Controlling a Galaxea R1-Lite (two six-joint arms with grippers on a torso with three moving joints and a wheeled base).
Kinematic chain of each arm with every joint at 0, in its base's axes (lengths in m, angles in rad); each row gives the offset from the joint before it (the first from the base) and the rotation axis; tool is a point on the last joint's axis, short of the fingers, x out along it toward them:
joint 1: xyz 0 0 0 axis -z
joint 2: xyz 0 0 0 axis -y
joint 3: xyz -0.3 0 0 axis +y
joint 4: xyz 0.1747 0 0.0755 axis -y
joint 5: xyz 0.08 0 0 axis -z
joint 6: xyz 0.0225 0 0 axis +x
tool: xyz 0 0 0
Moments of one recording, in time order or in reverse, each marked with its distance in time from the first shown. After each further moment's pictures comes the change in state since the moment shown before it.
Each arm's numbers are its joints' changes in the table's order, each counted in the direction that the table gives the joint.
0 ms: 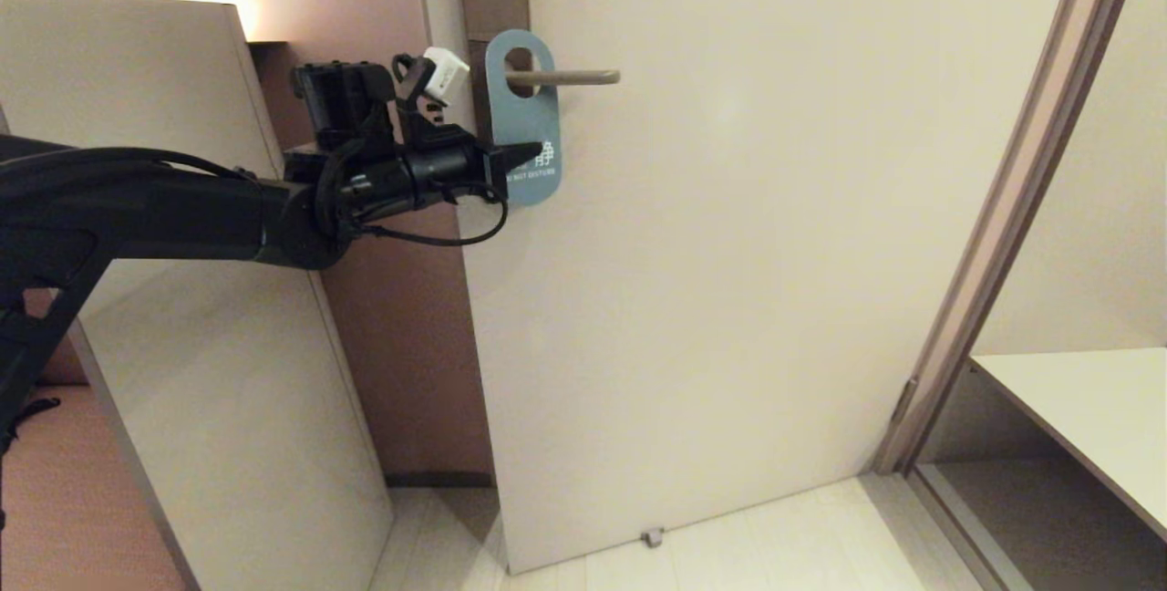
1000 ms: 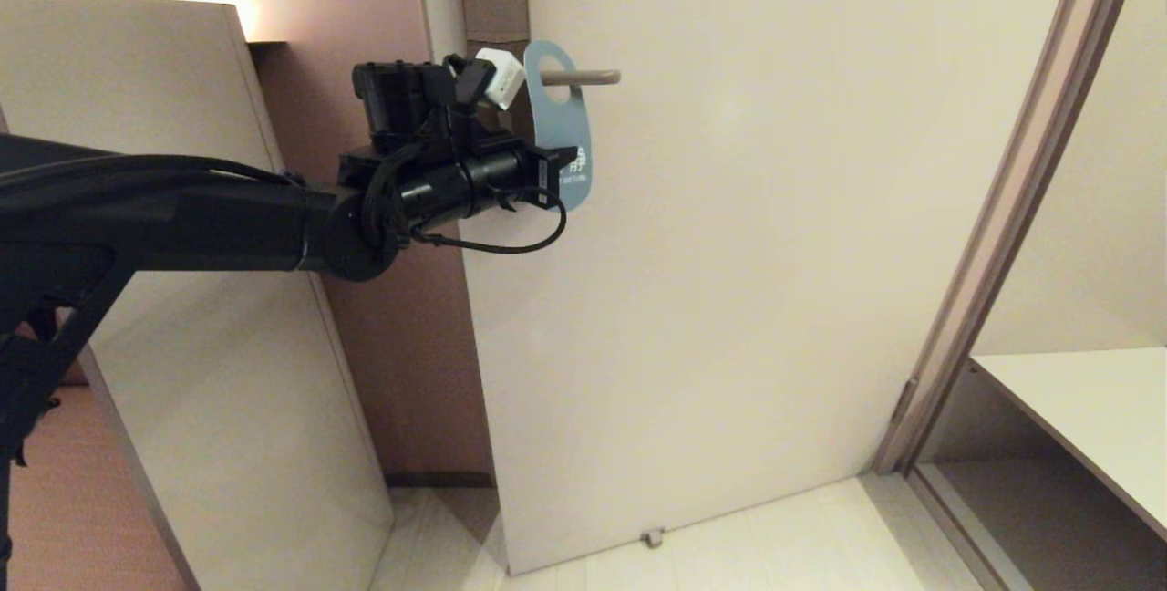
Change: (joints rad) left arm 0.136 0.014 0.000 -0.036 -0.247 0.035; right arm 0.000 0.000 0.000 0.000 0.000 0.000
